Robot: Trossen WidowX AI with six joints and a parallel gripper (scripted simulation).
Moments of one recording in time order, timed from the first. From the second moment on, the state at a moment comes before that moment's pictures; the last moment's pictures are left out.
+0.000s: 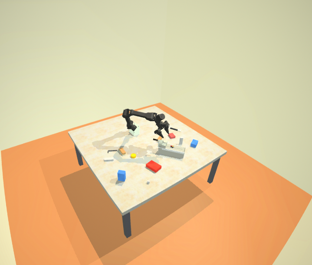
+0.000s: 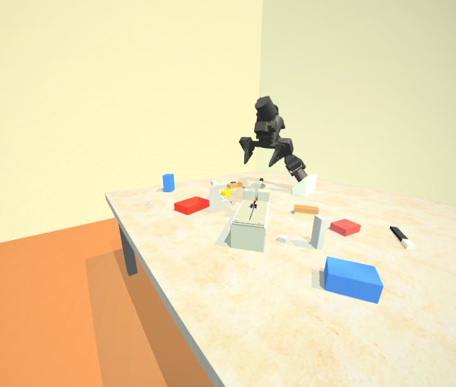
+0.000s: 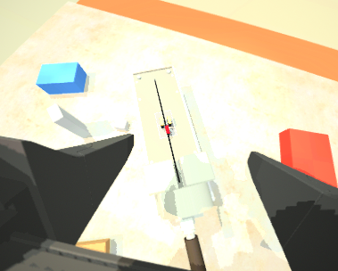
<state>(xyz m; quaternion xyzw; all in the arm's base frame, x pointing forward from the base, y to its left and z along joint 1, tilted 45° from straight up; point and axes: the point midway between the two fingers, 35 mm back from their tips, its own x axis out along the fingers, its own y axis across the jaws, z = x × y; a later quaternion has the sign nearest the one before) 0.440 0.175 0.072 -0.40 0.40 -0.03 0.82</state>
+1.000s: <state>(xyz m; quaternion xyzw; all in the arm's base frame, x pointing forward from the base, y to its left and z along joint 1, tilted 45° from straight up) 0.471 0.161 0.014 -0.37 0.36 -0.11 0.85</state>
